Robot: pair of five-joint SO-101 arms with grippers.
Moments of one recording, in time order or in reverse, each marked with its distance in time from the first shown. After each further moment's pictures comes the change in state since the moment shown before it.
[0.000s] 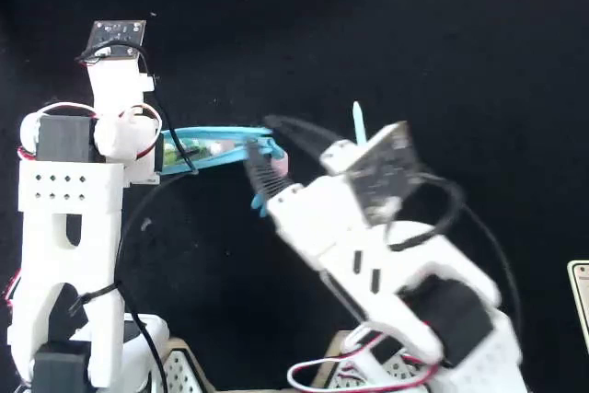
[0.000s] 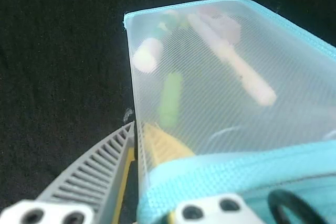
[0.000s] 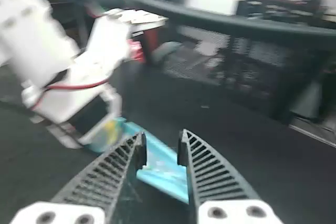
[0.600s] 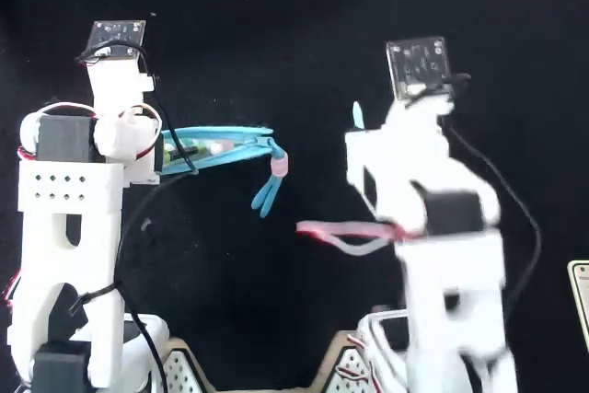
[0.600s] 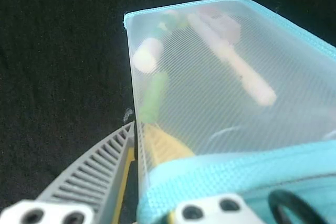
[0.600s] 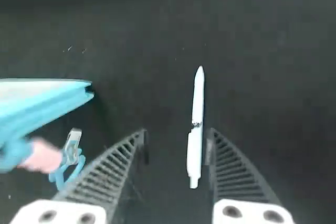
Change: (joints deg) left arm 0.0 0.0 0.0 0.0 0.0; right arm 31.2 21.0 -4.3 17.2 -2.3
